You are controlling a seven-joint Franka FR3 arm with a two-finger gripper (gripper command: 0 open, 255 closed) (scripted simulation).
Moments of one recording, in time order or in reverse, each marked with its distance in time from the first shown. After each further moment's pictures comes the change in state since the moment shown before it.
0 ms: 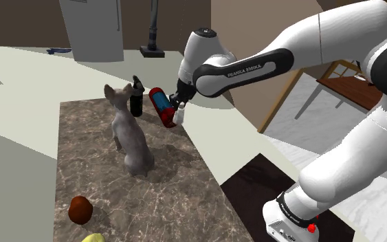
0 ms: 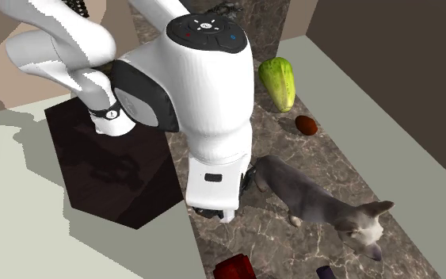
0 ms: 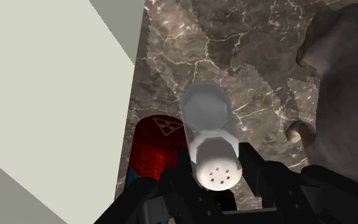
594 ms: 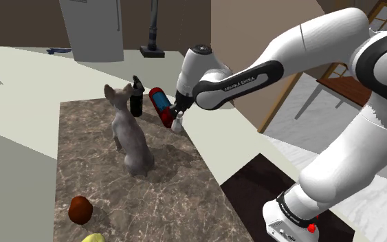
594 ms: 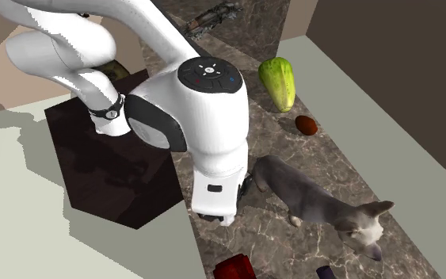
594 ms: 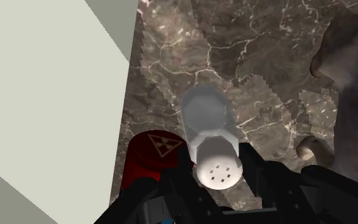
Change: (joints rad) arm 0.013 0.079 -0.015 -0.047 -0.100 0.103 0.082
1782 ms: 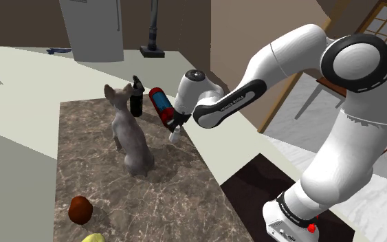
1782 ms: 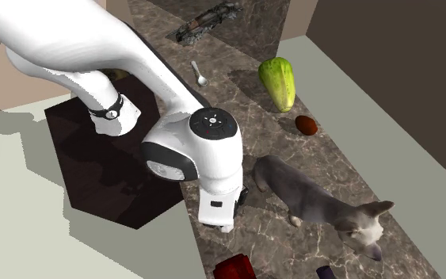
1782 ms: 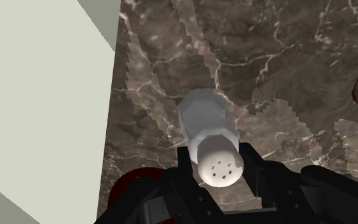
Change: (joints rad) arm 0.072 0.187 -0.101 -0.020 -0.247 0.160 0.192
